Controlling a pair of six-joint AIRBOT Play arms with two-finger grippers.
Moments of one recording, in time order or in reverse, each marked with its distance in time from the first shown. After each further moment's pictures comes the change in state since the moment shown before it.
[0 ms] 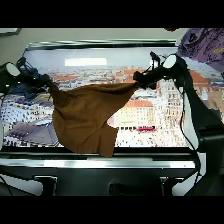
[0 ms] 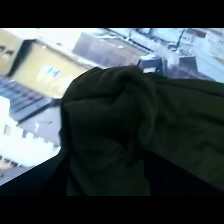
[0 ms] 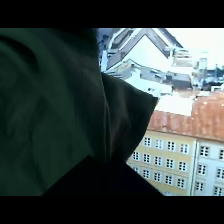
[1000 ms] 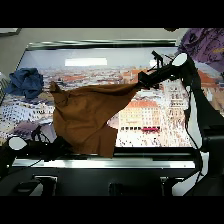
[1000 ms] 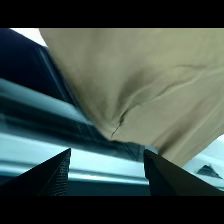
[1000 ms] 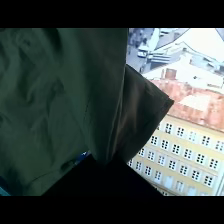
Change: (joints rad) left arm -0.128 0.923 -1.334 -0.386 0.089 -0.125; right arm -0.048 0.008 0.000 0.119 0.094 -0.164
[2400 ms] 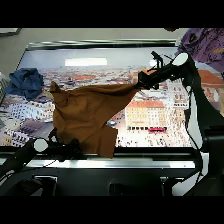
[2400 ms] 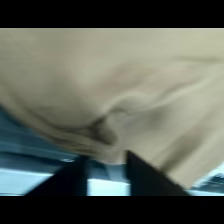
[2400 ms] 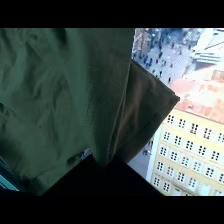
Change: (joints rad) left arm -0.356 -0.182 -0.019 0.039 0.262 -0.249; right arm 0.000 0.005 0.000 0.017 0.024 0.011
